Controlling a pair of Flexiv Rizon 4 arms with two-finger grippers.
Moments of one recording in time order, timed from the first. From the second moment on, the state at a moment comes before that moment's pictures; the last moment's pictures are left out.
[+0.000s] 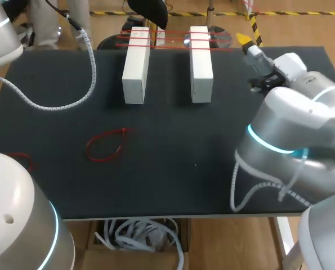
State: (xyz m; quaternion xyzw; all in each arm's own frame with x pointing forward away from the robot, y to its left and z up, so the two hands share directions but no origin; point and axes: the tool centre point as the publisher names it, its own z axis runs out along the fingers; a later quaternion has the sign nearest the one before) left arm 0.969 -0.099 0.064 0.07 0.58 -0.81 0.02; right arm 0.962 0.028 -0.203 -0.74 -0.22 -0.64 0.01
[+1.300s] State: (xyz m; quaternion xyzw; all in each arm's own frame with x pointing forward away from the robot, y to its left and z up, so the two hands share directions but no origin) left arm 0.969 -0.099 0.064 0.07 0.58 -0.81 0.02; right arm 0.918 0.087 -0.135 -0.70 0.14 -0.70 0.06
